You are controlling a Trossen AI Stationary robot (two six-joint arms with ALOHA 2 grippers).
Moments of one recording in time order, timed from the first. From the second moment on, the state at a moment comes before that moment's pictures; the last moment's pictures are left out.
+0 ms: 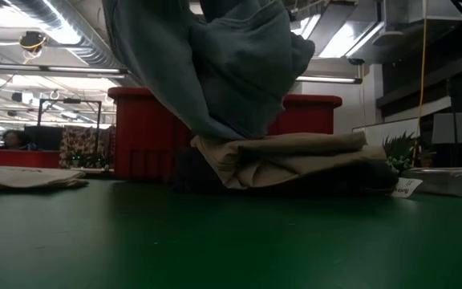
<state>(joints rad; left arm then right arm) -0.46 1.22 1.12 -0.59 -0.20 0.06 0.03 1.99 2.31 -1.29 -0.13 -0.13</state>
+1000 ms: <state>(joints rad) -0.41 1.61 1.12 0.29 -0.18 0.20 0.22 1.45 1.88 -1.57 0.32 -0.22</state>
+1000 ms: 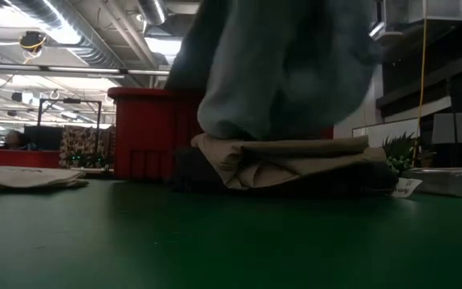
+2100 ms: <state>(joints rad) -0.40 1.99 1.12 0.67 -0.09 0.03 0.73 1.10 1.18 -1.57 -0.18 0.76</state>
